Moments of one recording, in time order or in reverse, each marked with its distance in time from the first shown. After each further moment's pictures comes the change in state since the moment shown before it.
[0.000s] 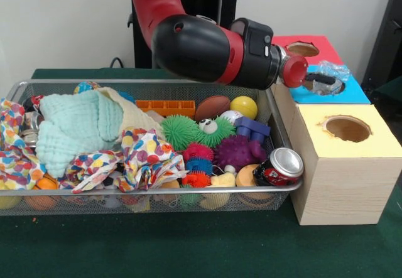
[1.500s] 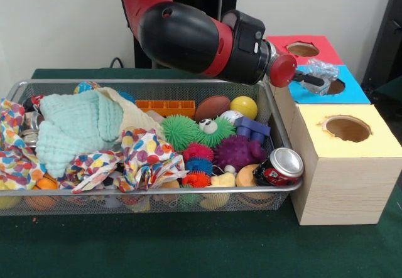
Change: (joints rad) arm -0.001 -0.033 -0.041 -0.010 -0.023 0.001 0.138
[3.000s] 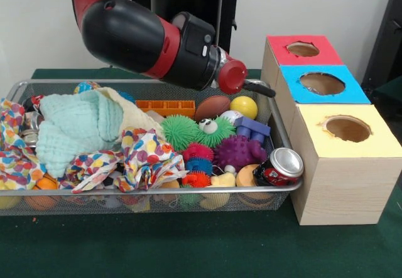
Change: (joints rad) arm -0.091 0.017 -0.061 -0.128 -0.141 0.032 0.000
